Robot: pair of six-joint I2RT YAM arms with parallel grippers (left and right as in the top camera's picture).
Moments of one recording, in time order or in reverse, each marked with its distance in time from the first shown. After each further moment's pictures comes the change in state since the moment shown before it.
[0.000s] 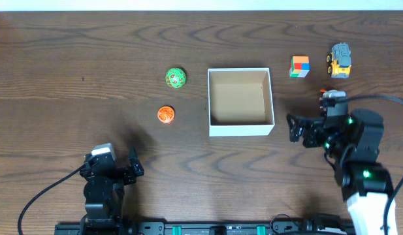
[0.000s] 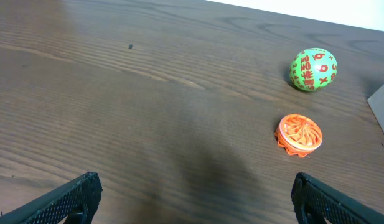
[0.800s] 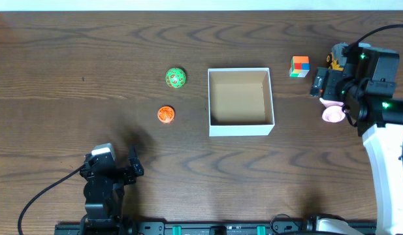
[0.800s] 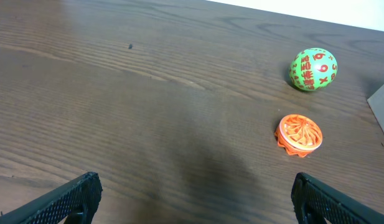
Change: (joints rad) left arm 0.000 0.000 0.000 0.000 0.000 0.000; right arm -0.026 0.447 0.518 -0.207 0.312 0.032
